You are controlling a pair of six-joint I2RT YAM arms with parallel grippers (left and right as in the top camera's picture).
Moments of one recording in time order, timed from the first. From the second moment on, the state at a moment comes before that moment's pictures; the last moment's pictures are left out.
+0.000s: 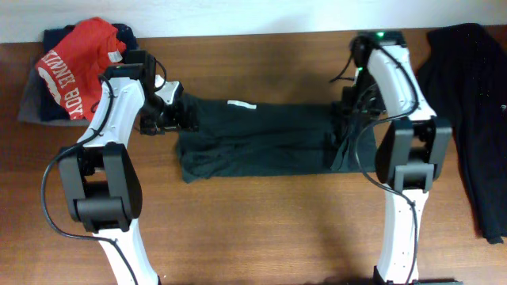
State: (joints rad) left arm 0.00 2.16 1.77 -1.14 0.28 0.09; right arm -0.01 2.44 2.25 -1.58 0.02 0.25
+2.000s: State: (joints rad) left arm 0.00 2.16 1.77 -1.14 0.28 0.09; right arm -0.13 2.33 2.17 -1.45 -0.22 0.05
